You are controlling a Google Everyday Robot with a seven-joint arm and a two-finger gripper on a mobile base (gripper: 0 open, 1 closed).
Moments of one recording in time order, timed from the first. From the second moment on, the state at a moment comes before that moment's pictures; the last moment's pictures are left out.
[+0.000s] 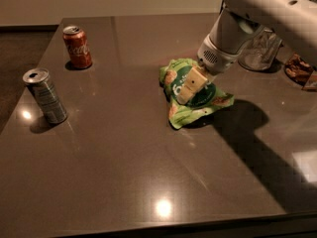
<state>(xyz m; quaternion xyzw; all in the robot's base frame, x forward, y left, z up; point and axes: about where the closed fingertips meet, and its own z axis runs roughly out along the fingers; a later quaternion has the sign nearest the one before) 0.585 -0.124 0.857 -0.39 0.91 0.11 0.12</state>
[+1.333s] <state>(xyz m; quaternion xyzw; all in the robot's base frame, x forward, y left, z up) 0.574 -0.080 0.932 -0.48 0.85 0.13 0.17</state>
